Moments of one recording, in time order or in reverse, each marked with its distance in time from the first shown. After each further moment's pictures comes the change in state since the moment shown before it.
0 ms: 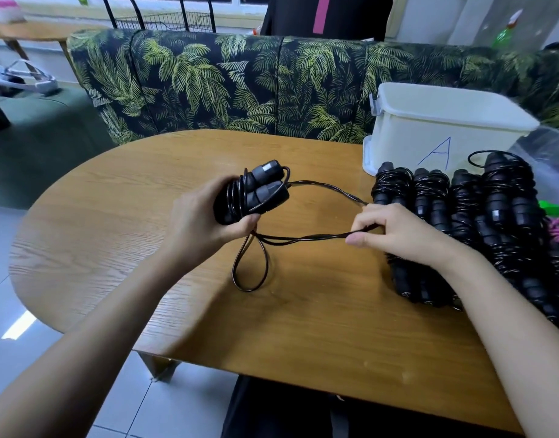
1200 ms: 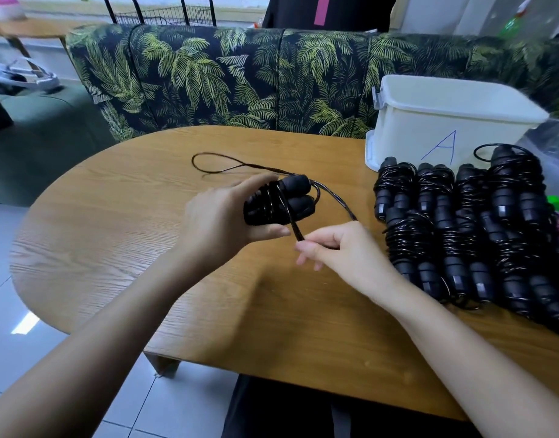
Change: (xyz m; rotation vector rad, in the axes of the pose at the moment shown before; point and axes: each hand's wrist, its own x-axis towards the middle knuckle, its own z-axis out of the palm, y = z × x) left_hand 0.006 0.049 -0.001 0.251 -0.143 -0.013; right_hand -0.008 -0.063 0.063 0.339 0.117 0.153
